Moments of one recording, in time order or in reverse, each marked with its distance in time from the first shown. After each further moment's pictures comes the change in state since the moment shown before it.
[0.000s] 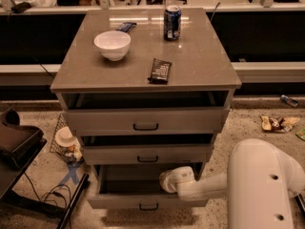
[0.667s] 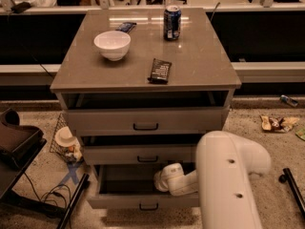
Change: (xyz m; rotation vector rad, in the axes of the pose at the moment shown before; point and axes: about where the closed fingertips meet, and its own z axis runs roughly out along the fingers) arm -0.015 0.011 0.049 -0.086 0.016 -0.049
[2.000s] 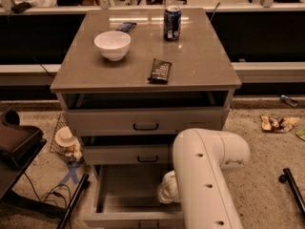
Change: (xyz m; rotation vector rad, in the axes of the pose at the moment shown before) arm 0.017 0.070 0.020 -0.182 0.027 -0.041
